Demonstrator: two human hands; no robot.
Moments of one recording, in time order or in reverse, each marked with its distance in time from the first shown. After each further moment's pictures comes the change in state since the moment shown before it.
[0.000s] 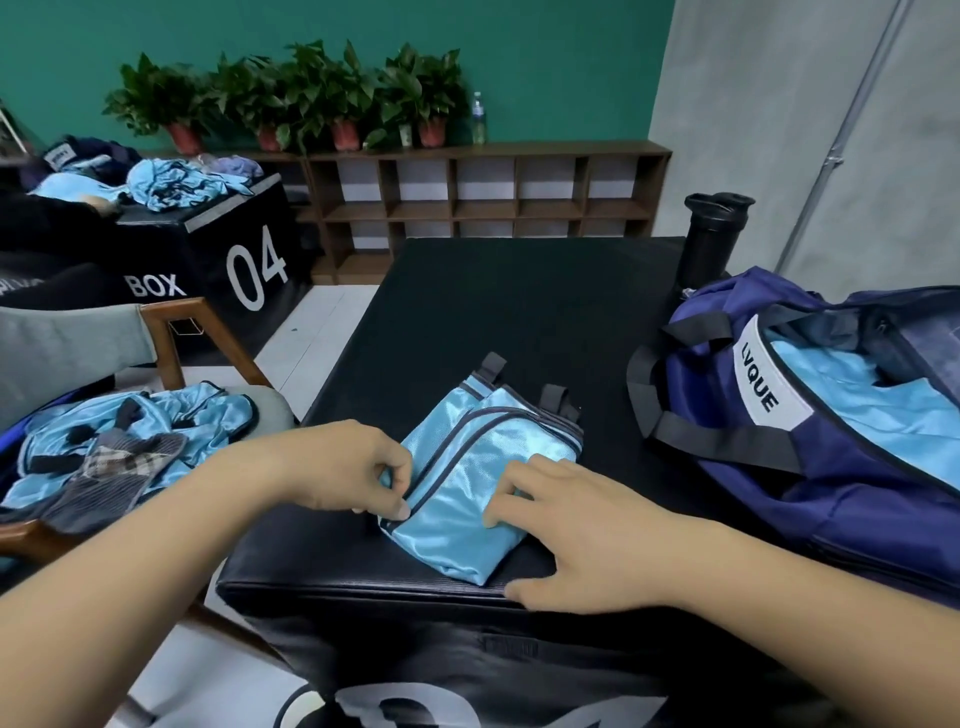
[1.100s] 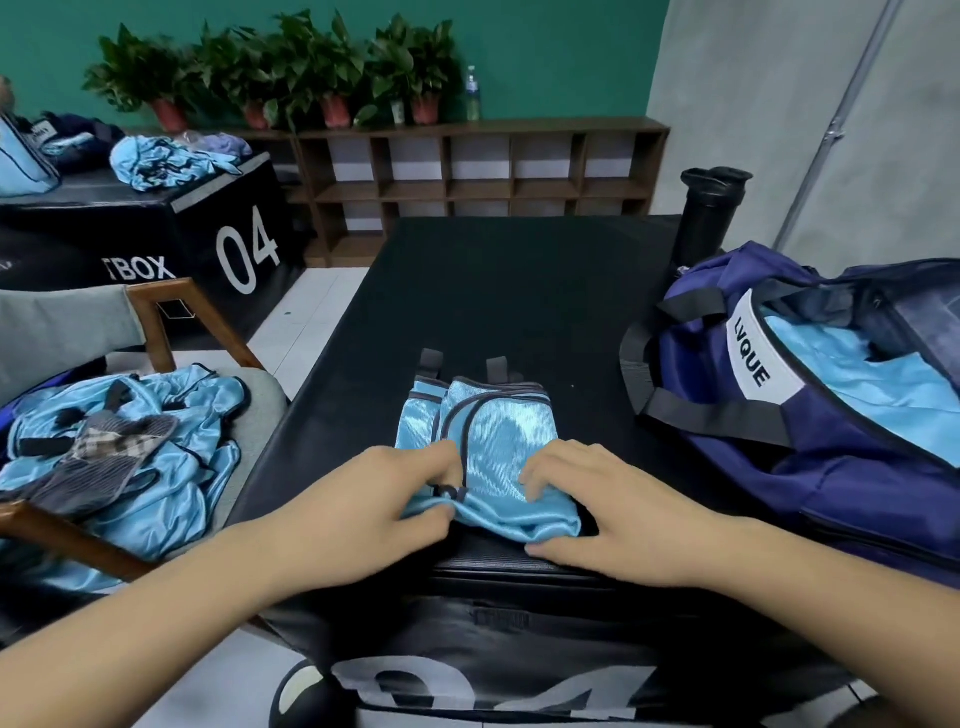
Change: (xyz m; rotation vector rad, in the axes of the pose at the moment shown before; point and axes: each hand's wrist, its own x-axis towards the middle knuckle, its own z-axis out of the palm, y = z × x) left_hand -0.031 0.047 0.058 -0.215 0.410 0.379; right_hand -0.032 0.026 0.014 0.257 0.123 0.064
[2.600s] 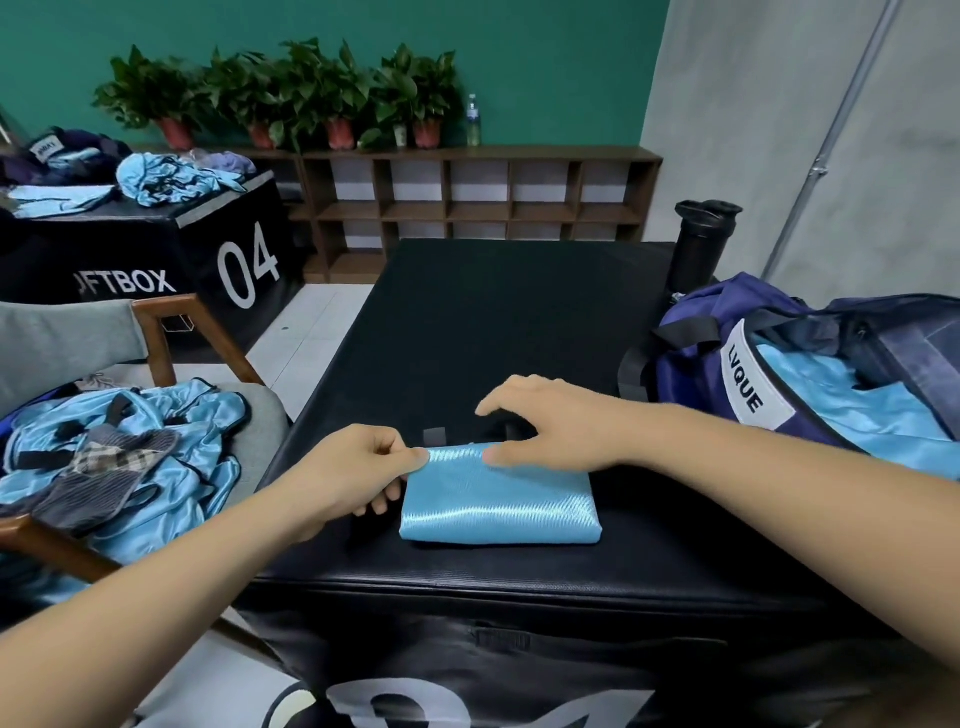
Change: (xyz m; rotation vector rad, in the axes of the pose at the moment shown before) left_hand 0.031 -0.048 -0.008 -0.450 0.114 -0.643; right_hand 0.100 0.006 -0.055 -0.086 -0.232 0.176
